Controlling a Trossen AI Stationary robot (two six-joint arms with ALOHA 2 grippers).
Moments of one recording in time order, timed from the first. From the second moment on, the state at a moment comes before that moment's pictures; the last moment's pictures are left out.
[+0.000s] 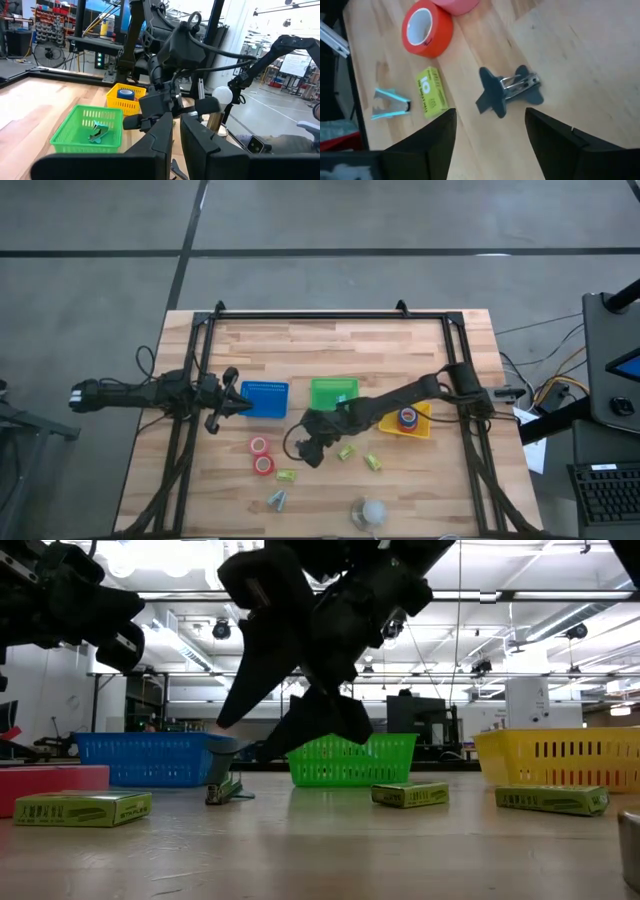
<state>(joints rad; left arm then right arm) 0.00 0.17 0.01 0.18 0.19 -0.22 0.18 2.11 1.44 -0.20 -0.13 0.85</state>
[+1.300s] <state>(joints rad) 0.00 0.17 0.01 0.18 0.19 -0.22 0.17 2.11 1.46 -0.18 -0.11 0.76</state>
